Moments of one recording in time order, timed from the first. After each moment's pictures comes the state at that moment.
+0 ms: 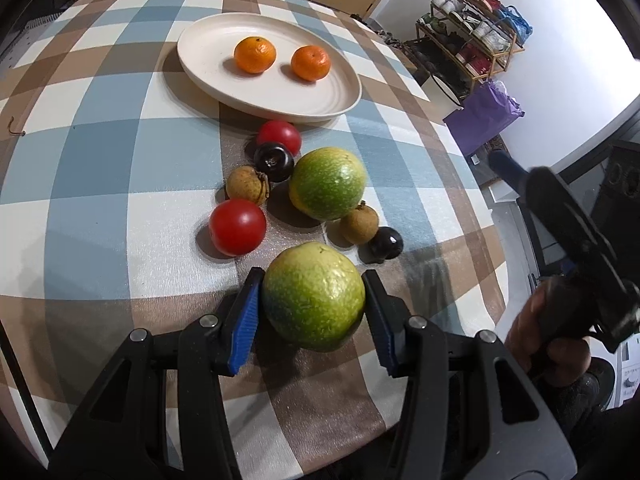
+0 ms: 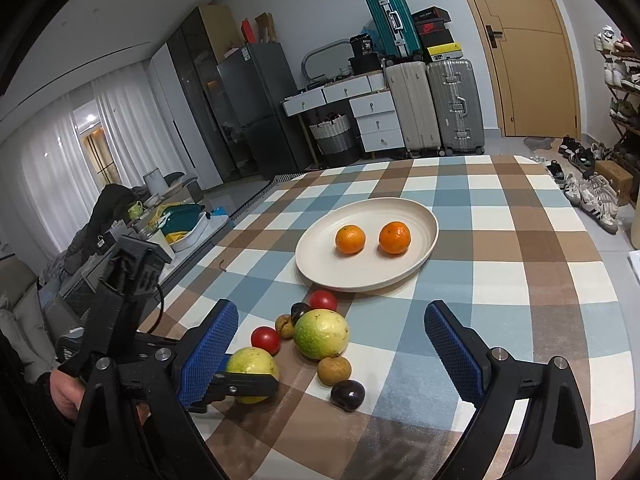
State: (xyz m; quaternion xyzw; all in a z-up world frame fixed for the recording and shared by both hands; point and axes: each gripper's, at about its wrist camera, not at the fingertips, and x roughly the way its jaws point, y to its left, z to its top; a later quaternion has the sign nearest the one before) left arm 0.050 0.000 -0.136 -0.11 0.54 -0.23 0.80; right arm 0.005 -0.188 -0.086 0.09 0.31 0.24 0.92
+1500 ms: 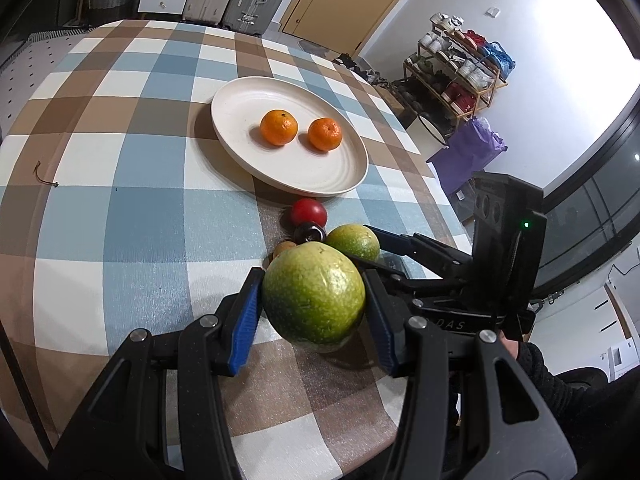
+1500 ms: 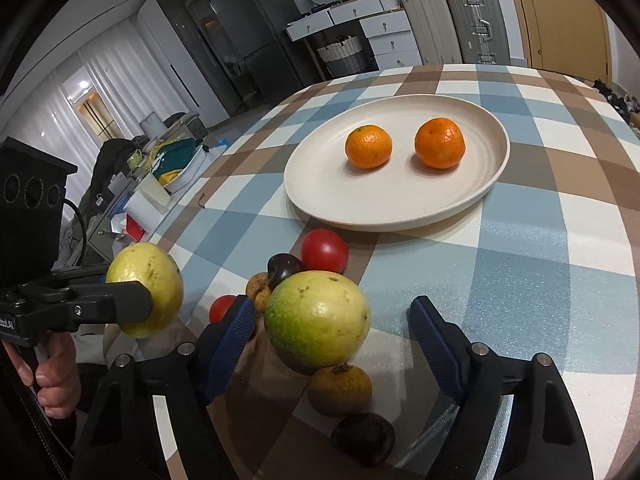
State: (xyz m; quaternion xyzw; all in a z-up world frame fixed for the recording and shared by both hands) left arm 0.066 0.055 -0.102 -0.15 0.48 -0.25 0.83; right arm 0.080 -0.135 -0.167 0.08 0.44 0.28 0.85
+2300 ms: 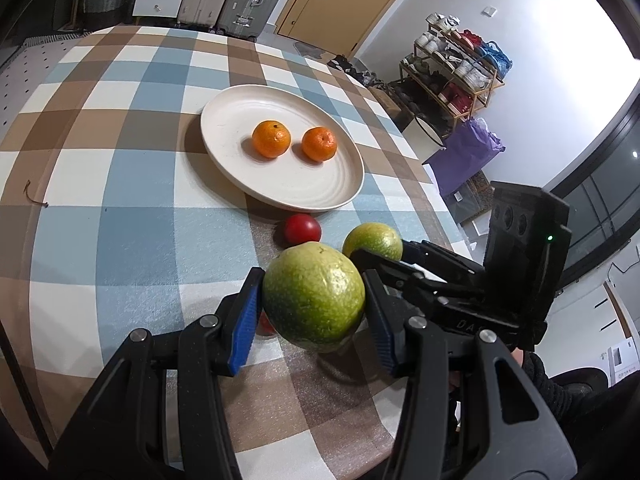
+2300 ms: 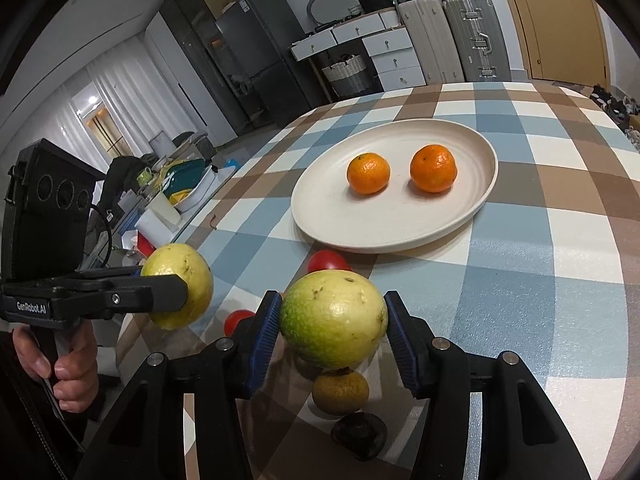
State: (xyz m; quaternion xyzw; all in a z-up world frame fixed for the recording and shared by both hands) left arm 0.086 0.047 -0.099 -0.14 0.48 -0.25 0.83; right arm 0.075 -0.151 -0.152 0.11 0.40 0.28 0.86
